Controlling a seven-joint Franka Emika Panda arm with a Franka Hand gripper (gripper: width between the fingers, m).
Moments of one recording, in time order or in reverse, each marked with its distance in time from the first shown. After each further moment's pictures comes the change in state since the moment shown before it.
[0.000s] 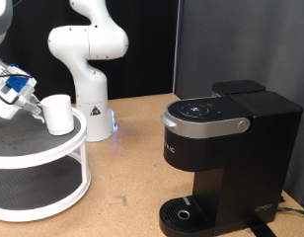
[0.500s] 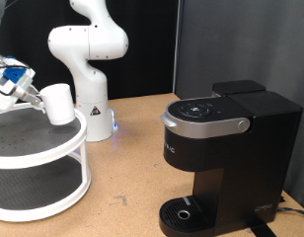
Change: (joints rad) arm -0.005 -0.014 -0.001 0.049 0.013 -0.112 0.047
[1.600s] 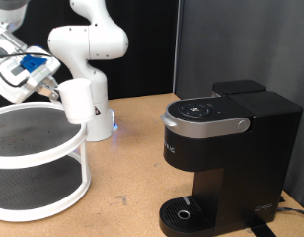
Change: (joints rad) arm 0.010 -0.115 0.209 -0.059 0.203 0.219 0.291
